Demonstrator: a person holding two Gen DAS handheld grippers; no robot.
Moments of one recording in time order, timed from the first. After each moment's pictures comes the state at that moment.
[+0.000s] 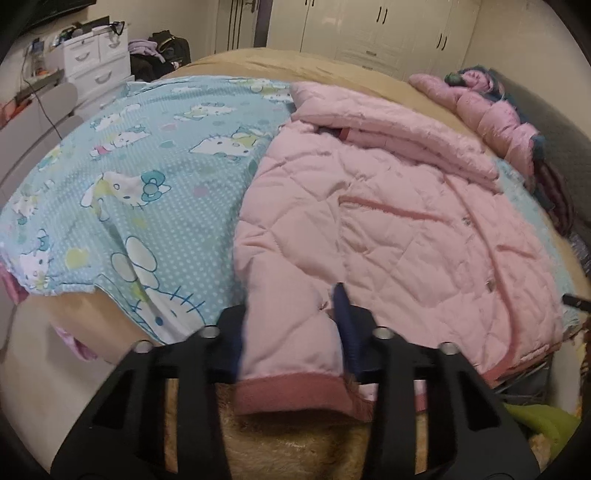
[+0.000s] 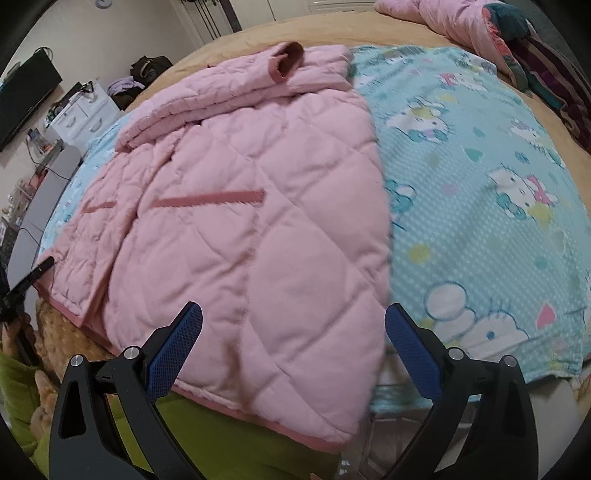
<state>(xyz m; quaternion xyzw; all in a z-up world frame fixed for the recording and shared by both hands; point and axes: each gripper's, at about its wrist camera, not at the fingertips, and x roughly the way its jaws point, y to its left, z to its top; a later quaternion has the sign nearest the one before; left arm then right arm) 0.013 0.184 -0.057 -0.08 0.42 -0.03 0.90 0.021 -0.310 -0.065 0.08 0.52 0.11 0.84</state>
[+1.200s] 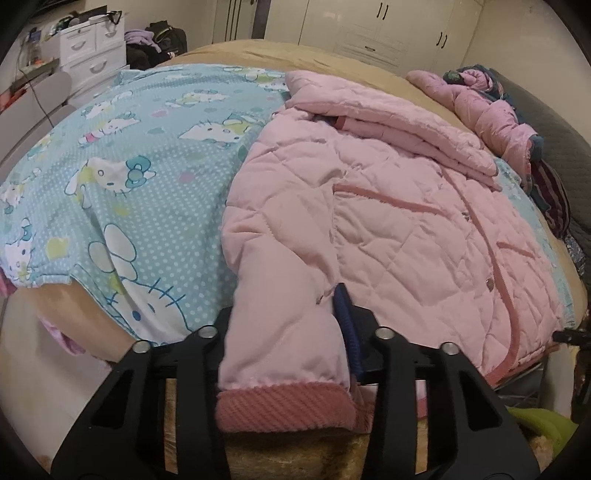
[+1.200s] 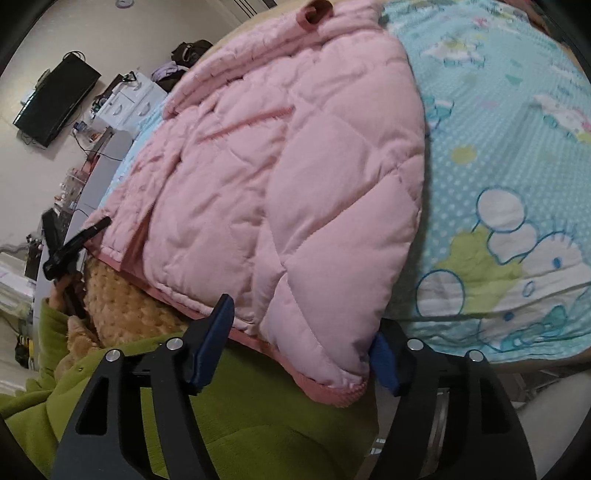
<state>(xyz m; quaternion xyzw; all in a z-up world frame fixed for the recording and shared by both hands) 0.020 0.179 -0.072 -0.09 0.43 -0.03 0.90 -0.007 -0.329 -0.101 0.14 0.56 0.23 0.79</state>
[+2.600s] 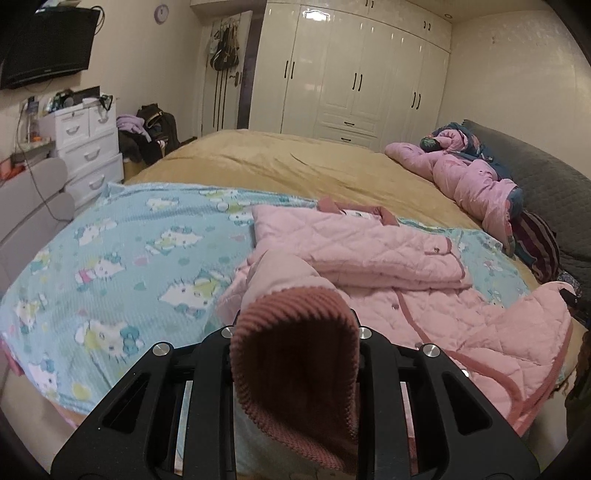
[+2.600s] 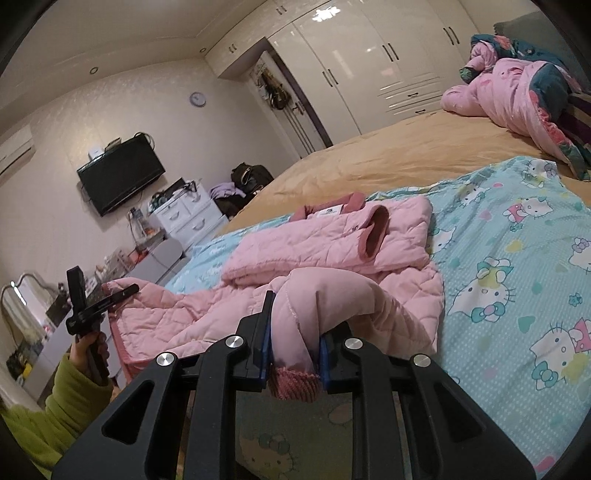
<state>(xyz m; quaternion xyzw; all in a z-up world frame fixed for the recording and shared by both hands) 0.077 0.138 0.060 -0.06 0.28 -0.03 0.96 0.070 -0.351 0.045 0.19 0.28 0.28 0.90</state>
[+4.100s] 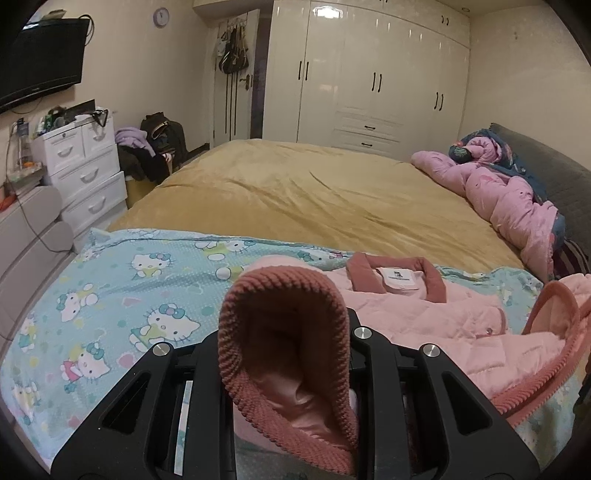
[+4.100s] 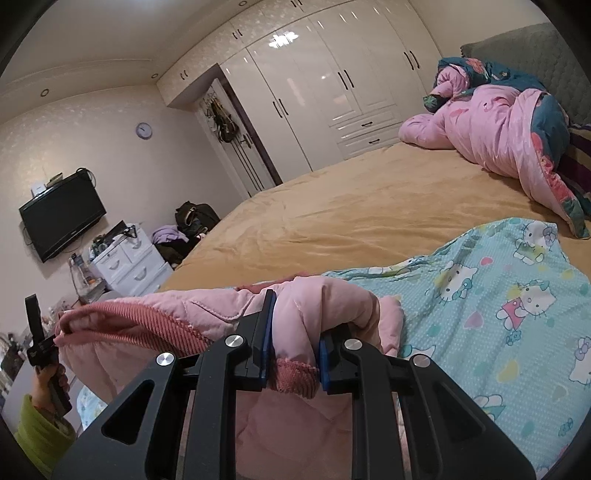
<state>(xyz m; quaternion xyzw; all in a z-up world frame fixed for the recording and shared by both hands) 0.266 0.141 0.095 -0.04 0.29 0.01 0.96 0.284 -0.351 0.072 0.18 0.25 0.17 0.94</state>
